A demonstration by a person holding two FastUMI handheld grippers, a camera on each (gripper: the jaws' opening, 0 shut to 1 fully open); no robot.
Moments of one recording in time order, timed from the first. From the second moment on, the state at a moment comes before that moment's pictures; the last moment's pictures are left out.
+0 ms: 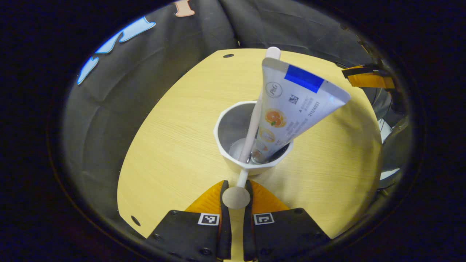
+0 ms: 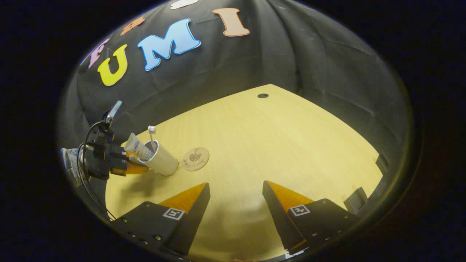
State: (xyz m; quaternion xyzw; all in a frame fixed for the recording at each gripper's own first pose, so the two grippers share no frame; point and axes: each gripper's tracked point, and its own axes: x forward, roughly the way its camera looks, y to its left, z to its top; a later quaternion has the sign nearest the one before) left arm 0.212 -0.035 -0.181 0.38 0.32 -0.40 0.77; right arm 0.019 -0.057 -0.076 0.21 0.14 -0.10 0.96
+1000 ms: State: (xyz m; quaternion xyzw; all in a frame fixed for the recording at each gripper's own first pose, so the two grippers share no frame) left arm 0.216 -0.093 -0.135 0.34 0.25 -0.39 0.82; right arm 0.003 -0.070 -0.090 0.23 0.14 -0.11 0.96
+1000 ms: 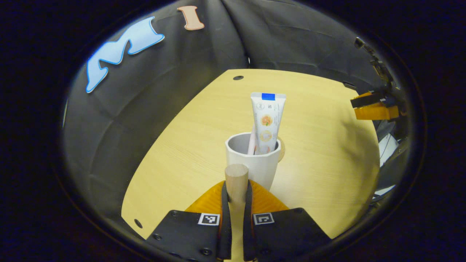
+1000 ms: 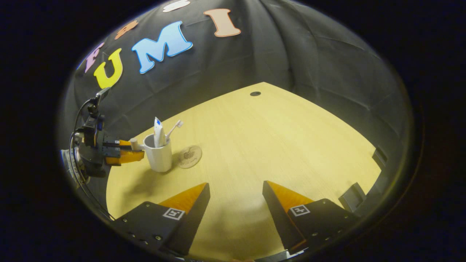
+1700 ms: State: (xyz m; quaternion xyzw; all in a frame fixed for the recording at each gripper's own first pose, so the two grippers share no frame) left arm 0.226 -0.121 -0.109 0.25 0.18 -0.38 0.87; right arm -0.010 -0.045 -0.119 0.20 0.18 -0.09 0.96
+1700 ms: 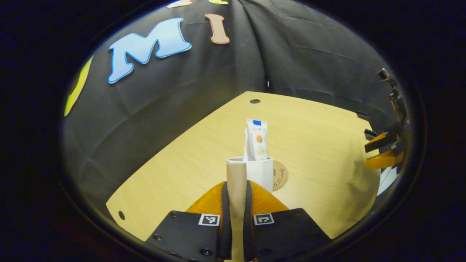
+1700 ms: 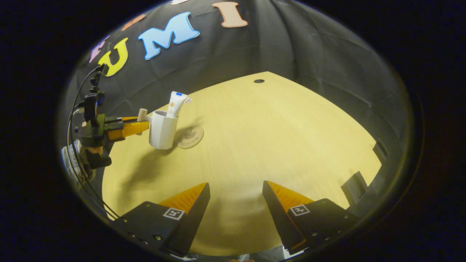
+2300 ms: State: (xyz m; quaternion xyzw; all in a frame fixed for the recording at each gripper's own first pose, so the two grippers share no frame) left arm 0.241 -0.181 -0.074 0.24 0.15 -0.40 0.87; right arm -0.008 -0.055 -0.114 0.21 0.18 -0.11 0.96
